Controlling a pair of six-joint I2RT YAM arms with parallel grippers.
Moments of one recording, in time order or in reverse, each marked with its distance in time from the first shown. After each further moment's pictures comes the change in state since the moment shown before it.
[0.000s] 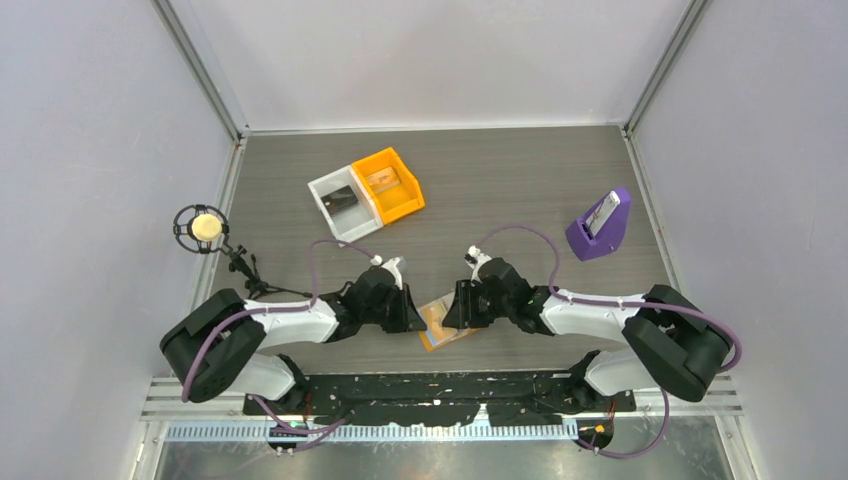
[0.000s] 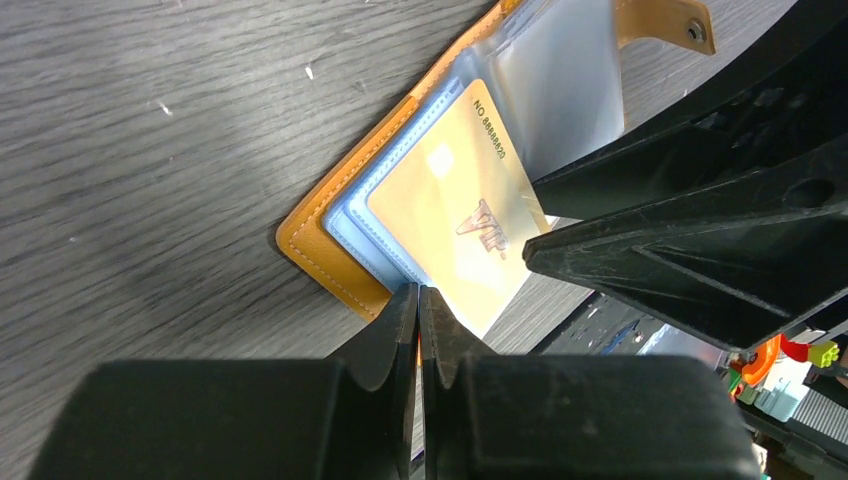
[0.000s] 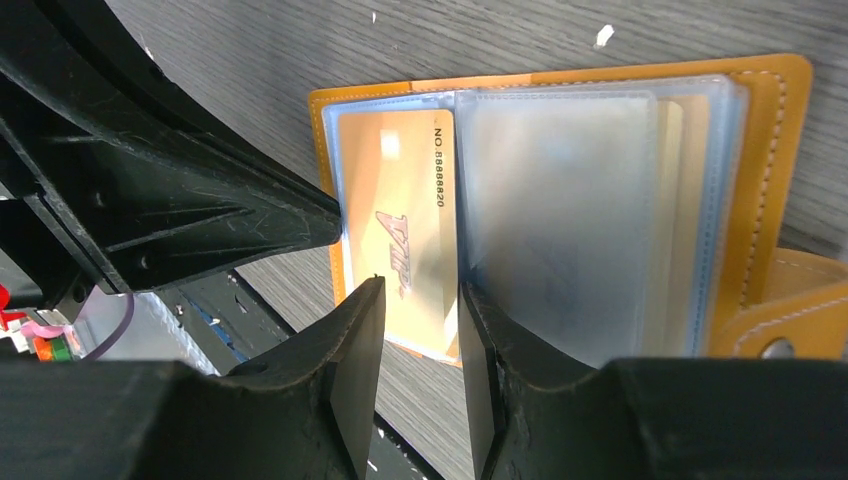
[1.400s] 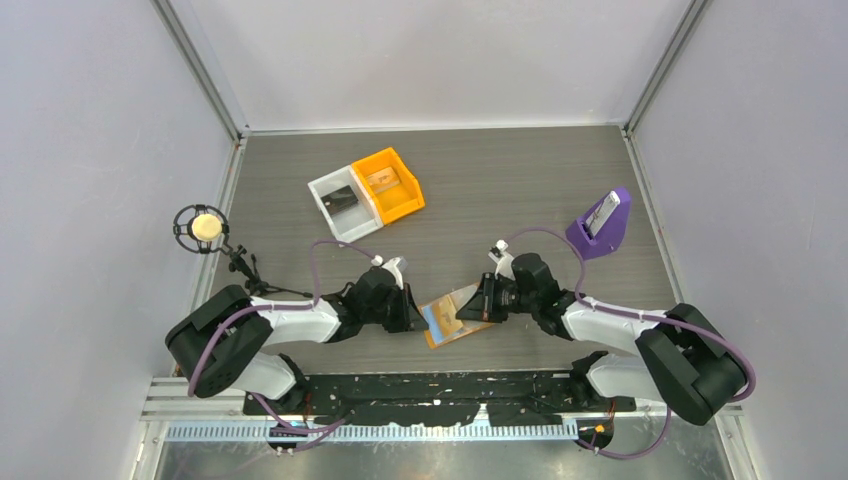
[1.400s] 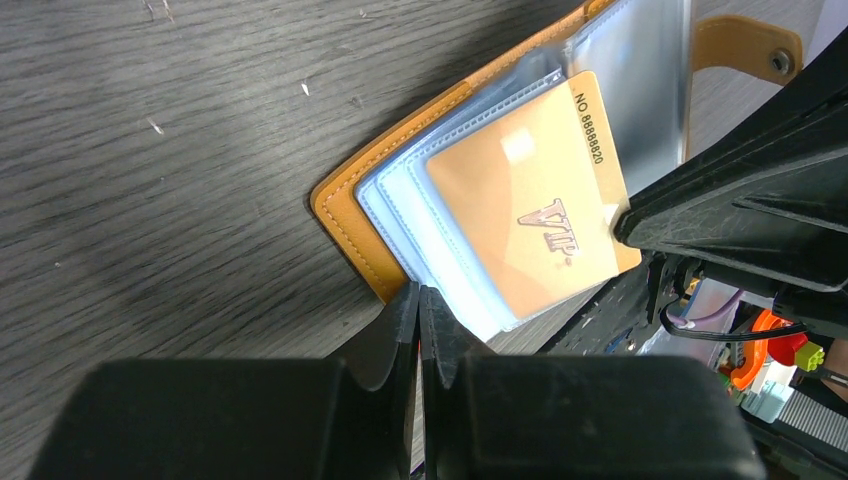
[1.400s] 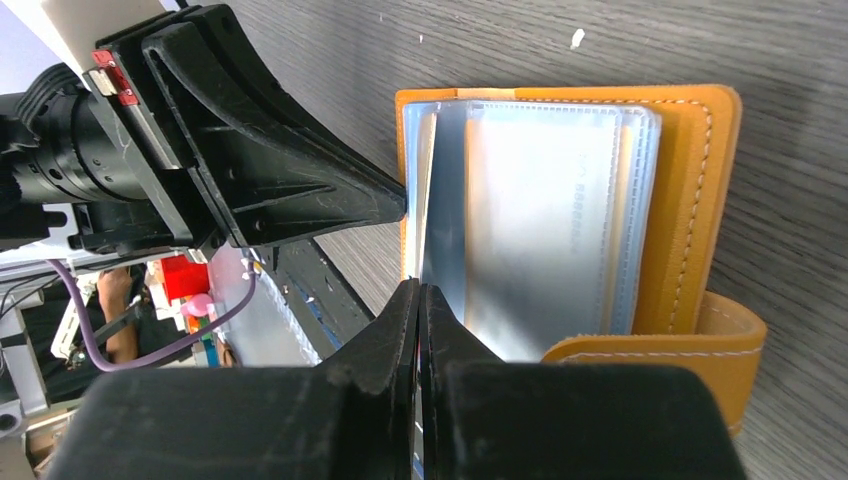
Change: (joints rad) left arm 0.002 0.042 -0.012 0.078 0.006 -0.019; right arm -0.214 -0.114 -0.139 0.158 -0.272 0.082
